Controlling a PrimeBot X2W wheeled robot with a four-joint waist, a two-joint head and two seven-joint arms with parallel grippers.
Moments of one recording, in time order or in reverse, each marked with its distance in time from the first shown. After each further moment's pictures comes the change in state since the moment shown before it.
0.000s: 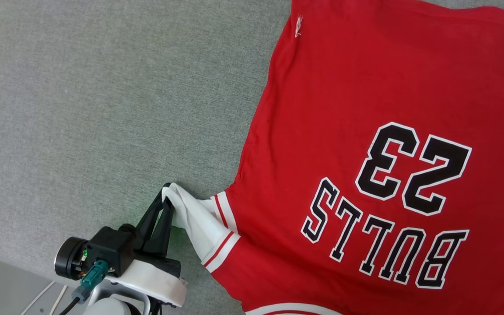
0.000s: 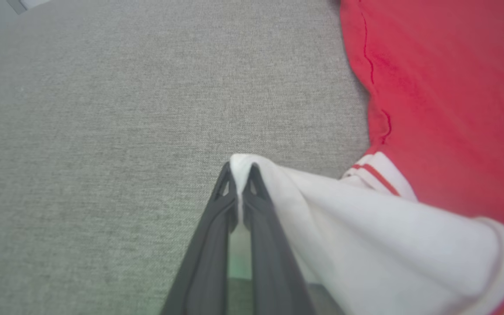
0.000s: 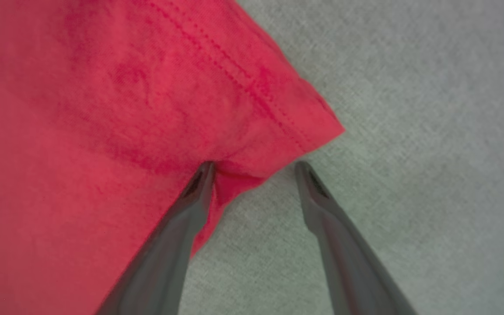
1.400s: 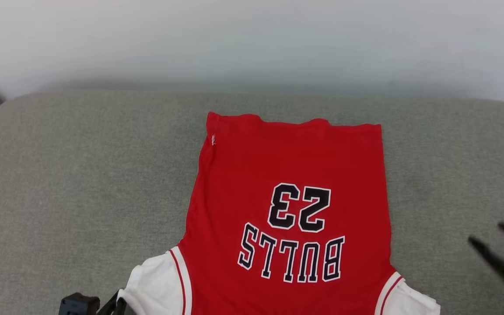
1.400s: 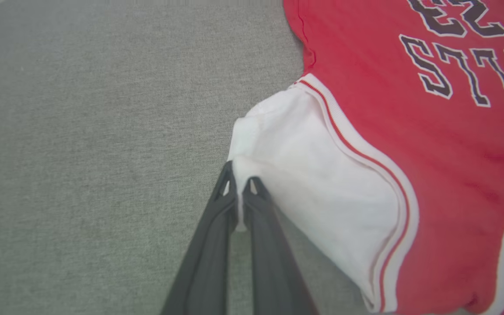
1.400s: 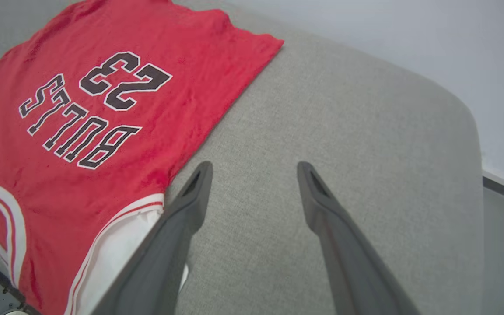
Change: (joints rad) left arm 0.149 0.236 -0.199 0.215 -0.286 -0.015 0.030; right arm 1.095 0.071 -0.413 -0.372 -0.033 0.000 -0.817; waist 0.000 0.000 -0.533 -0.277
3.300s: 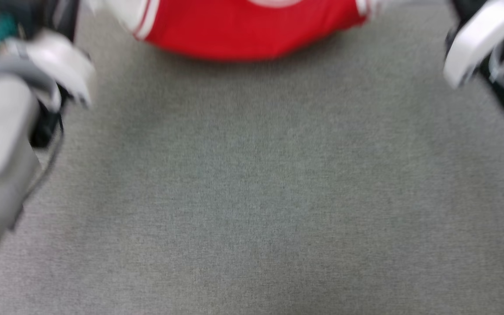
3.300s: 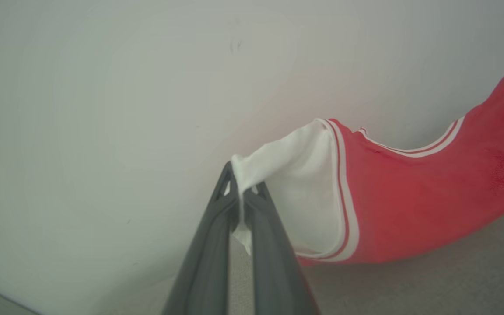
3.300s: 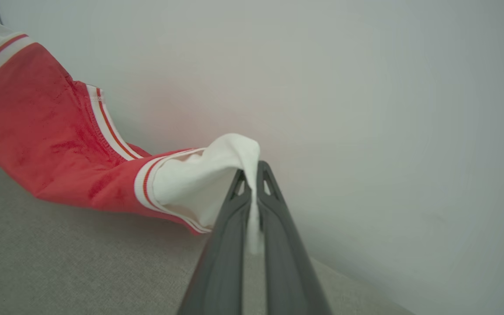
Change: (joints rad) left arm -1.091 -0.143 -0.026 0.498 0.215 -0.250 -0.028; right arm -1.330 0.361 0.728 1.016 -0.006 0.000 -0.615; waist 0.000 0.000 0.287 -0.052
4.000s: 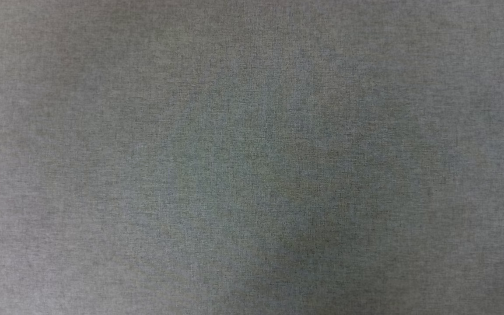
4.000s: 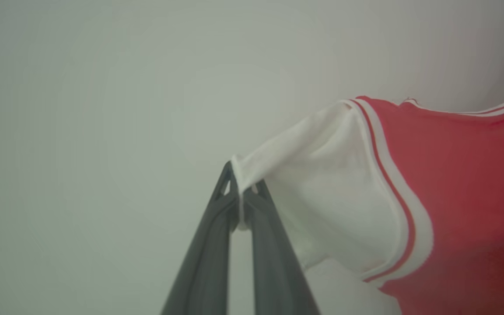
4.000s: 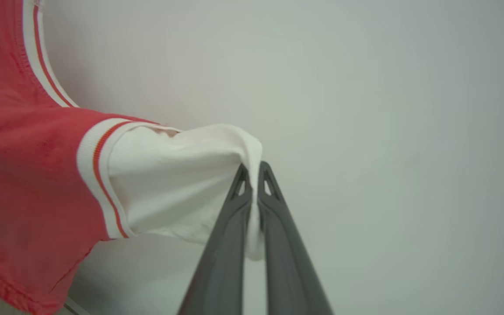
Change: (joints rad) left arm -0.770 0.011 -0.051 0.117 0.179 -0.079 0.193; right arm -0.684 -0.131 0.028 -0.115 -0.264 0.000 0.356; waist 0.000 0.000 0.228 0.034
